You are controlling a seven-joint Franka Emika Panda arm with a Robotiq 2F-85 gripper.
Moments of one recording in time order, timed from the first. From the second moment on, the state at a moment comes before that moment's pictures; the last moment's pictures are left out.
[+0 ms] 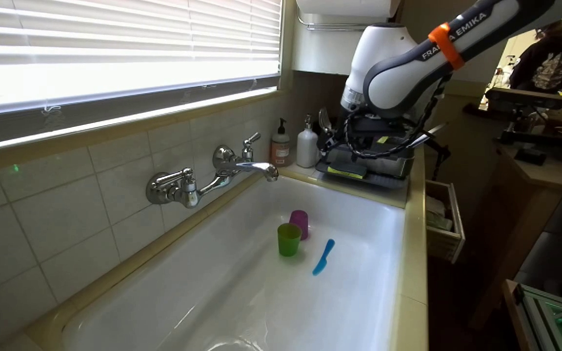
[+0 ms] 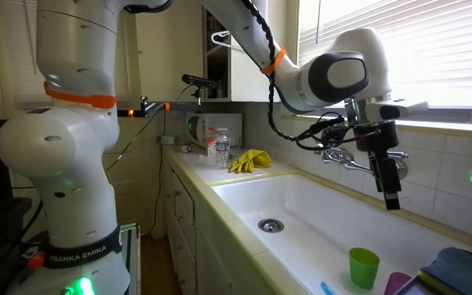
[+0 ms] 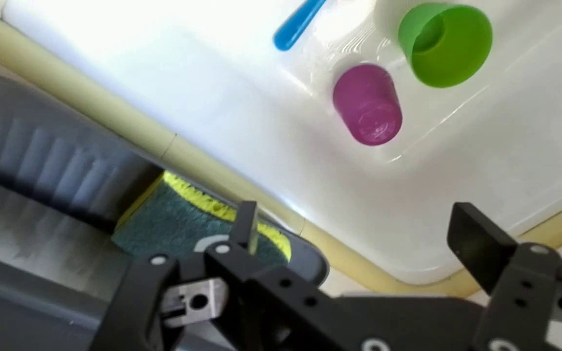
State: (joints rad) arm -0.19 0.13 -0.18 -2.16 -0.18 2.55 0.58
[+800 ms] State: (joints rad) arm -0.19 0.40 -0.11 -2.07 0.18 2.61 0.29
